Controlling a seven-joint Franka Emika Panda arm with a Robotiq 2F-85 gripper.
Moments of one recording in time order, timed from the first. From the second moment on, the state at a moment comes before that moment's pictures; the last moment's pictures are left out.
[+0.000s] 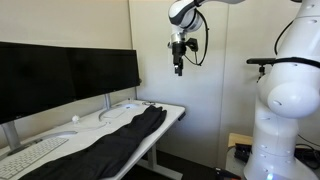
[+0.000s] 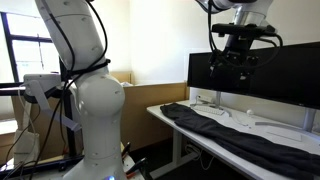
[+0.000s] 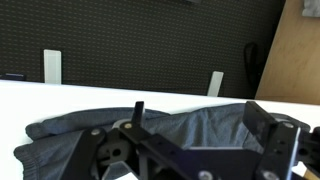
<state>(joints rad) -0.02 -0.30 -0.41 -2.12 0.08 1.67 -0.58</state>
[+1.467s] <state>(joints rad) -0.15 0.10 -0.34 -1.77 0.18 1.95 -0.58</state>
